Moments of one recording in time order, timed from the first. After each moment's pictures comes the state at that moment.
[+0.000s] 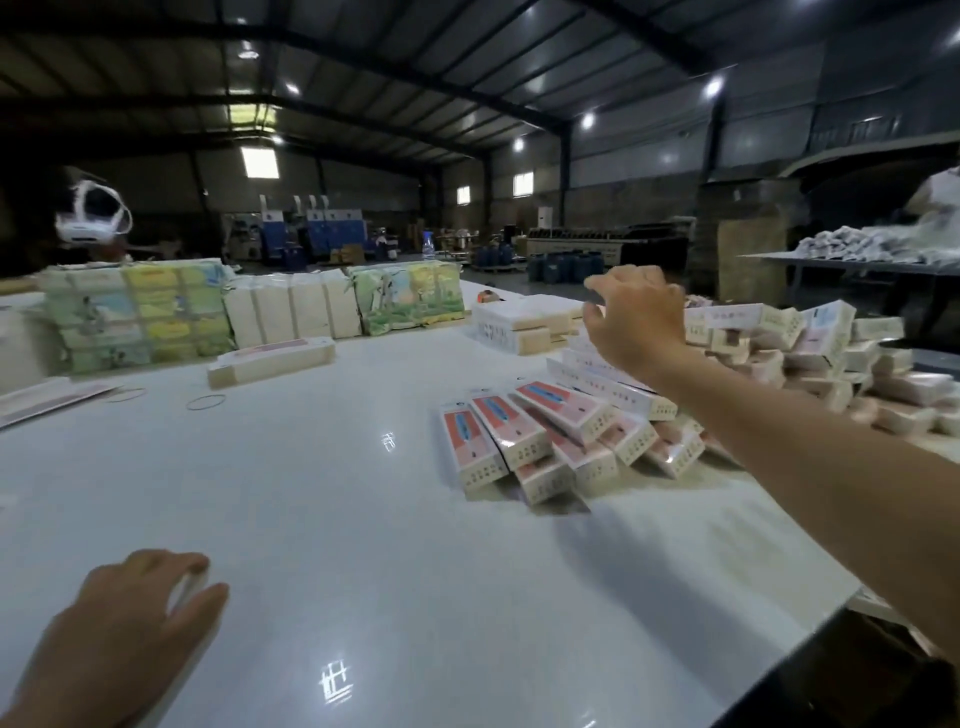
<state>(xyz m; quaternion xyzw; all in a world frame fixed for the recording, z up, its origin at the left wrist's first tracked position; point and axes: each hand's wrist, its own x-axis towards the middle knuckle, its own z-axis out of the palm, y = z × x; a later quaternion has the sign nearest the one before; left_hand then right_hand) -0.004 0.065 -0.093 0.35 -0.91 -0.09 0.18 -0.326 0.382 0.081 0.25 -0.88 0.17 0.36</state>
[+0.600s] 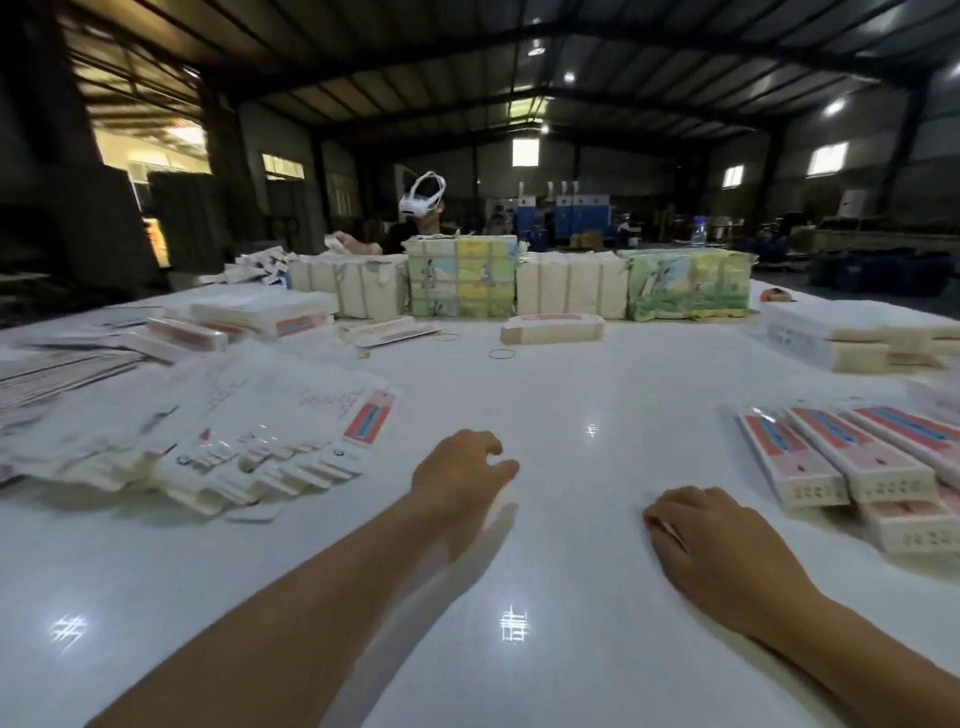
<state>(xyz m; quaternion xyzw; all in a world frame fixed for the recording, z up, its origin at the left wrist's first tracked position) 0.013 0.064 -0.043 0.38 -0.88 -0.20 0.21 -0.155 0.264 -0.068 0.55 -0.82 0.13 0.13</state>
